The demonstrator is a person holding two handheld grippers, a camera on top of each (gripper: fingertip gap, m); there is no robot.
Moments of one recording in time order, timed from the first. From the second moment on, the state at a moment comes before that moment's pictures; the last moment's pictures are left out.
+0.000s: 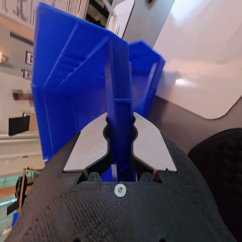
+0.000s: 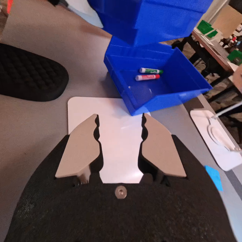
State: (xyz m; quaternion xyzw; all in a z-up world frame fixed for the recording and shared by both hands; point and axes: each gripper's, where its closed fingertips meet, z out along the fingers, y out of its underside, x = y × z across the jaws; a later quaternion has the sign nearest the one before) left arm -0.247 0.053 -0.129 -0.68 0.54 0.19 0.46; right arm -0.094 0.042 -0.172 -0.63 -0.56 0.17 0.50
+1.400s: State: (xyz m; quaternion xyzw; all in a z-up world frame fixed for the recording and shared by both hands) left arm -0.147 0.099 -0.193 -0.71 0.60 -0.01 0.35; right arm 0.117 0.019 -0.232 -0.80 -0.48 -0.08 0.35
